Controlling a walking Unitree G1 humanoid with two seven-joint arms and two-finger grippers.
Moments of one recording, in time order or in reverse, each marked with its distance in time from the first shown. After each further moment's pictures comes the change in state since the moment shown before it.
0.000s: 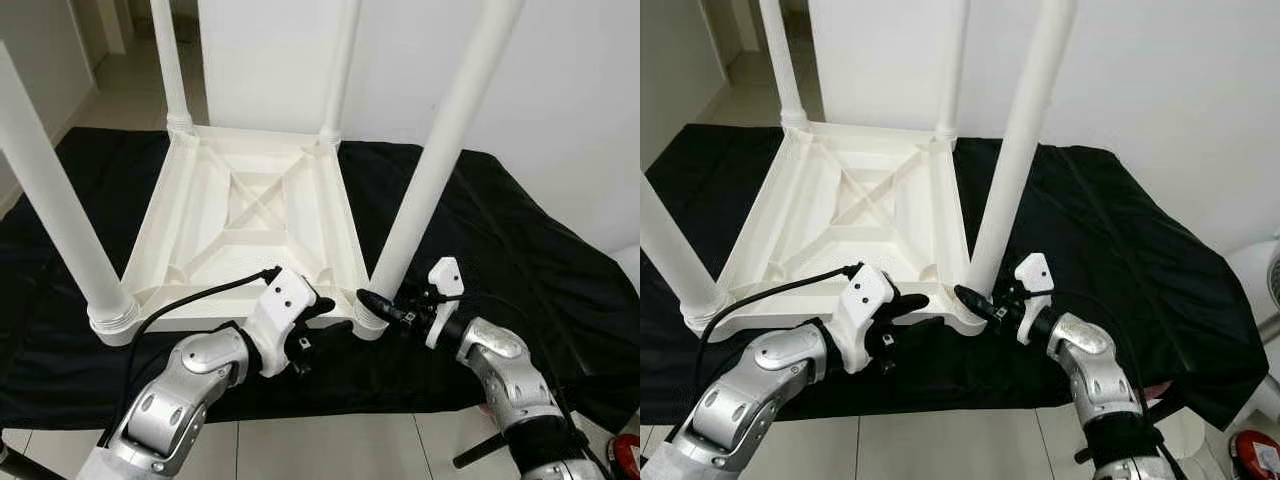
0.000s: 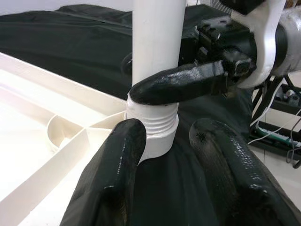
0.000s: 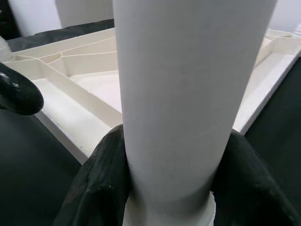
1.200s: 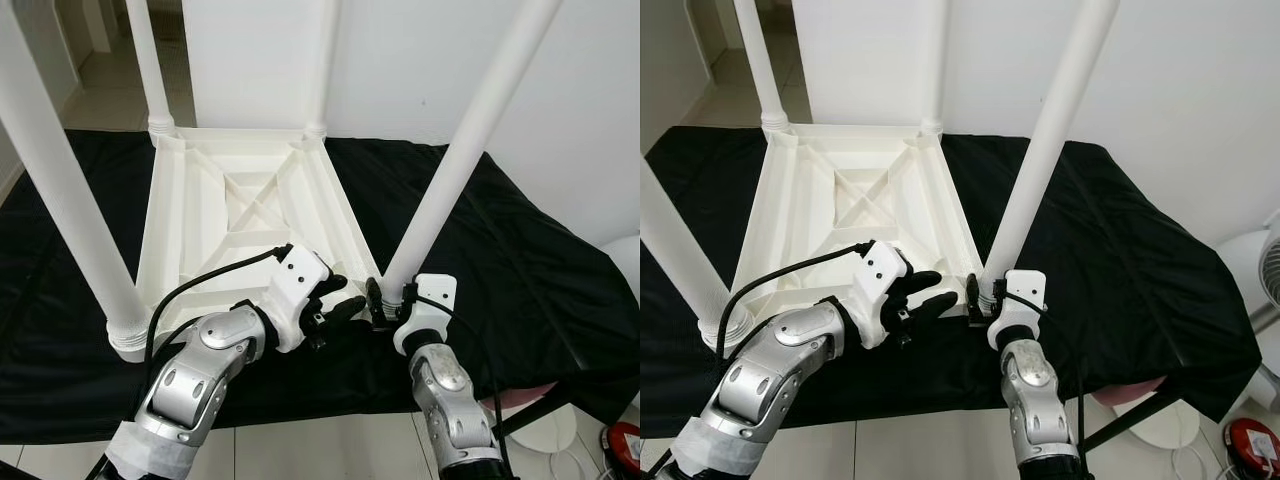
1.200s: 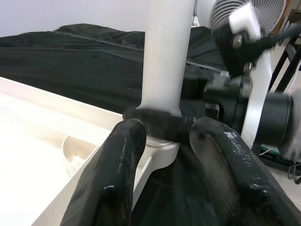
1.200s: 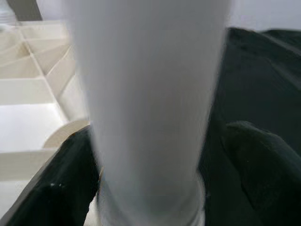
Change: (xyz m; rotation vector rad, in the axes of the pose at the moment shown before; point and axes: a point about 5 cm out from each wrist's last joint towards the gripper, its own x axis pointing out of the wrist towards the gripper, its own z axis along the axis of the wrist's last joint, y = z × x) left arm 0.018 0.011 0.014 0.006 -0.057 0.028; right arm 0.008 0.016 -0.004 0.108 -0.032 -0.633
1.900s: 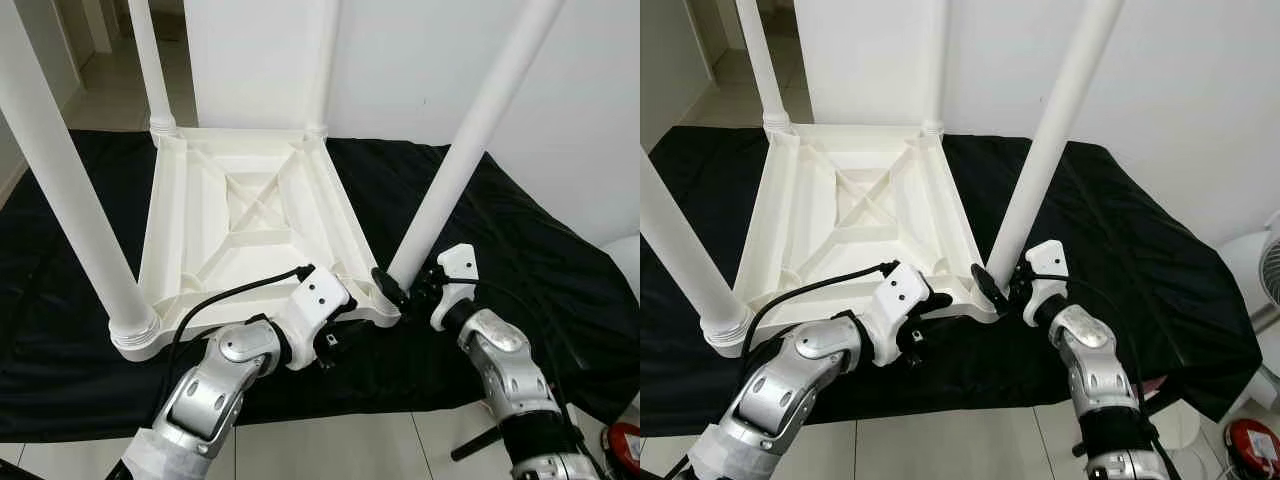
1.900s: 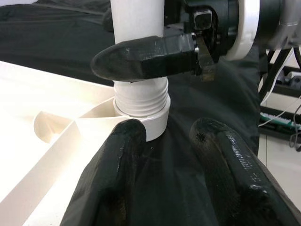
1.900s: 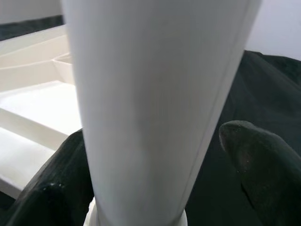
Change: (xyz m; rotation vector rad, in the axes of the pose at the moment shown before) left arm 0.009 -0.011 -0.019 0.043 0.115 -0.016; right arm 0.024 -0.031 0.019 -0.141 0.009 0.476
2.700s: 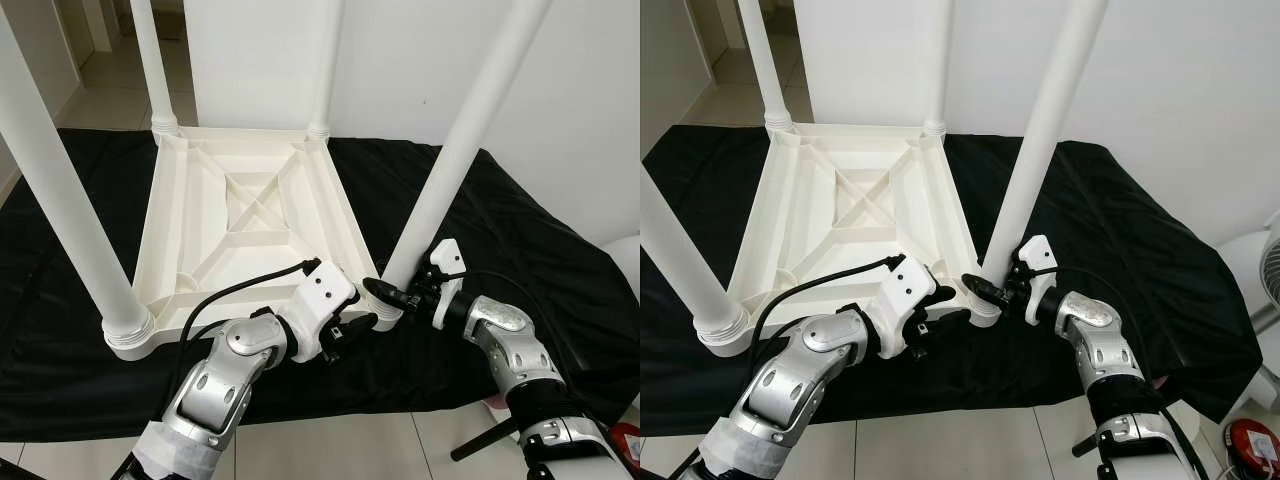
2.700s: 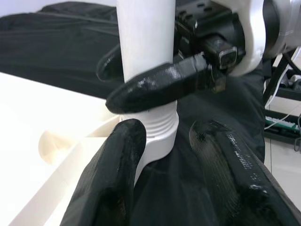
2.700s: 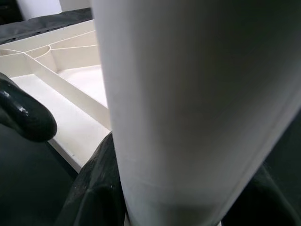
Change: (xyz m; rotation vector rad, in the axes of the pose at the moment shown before) left arm 0.008 0.002 0.008 0.019 -0.022 0.011; right arm 0.000 -0.003 -0.008 0.007 0.066 0.270
